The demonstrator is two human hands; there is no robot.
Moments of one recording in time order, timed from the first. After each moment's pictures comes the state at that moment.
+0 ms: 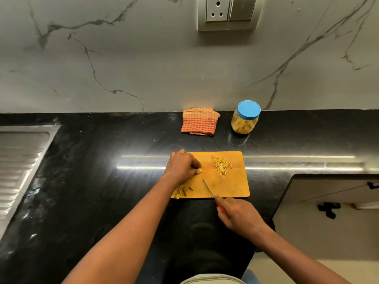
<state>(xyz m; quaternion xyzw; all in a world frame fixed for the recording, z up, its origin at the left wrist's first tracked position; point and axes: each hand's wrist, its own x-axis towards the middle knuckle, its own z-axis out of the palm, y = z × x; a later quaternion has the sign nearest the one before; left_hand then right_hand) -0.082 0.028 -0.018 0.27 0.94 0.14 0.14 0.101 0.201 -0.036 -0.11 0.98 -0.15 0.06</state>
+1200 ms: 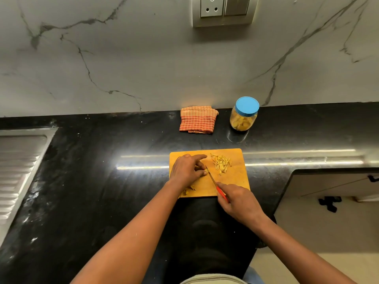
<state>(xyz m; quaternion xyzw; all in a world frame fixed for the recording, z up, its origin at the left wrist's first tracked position) -0.068 0.041 -0.035 0.24 0.93 0.24 0.15 0.078 0.201 -0.029 -0.01 0.97 -0.24 0.03</state>
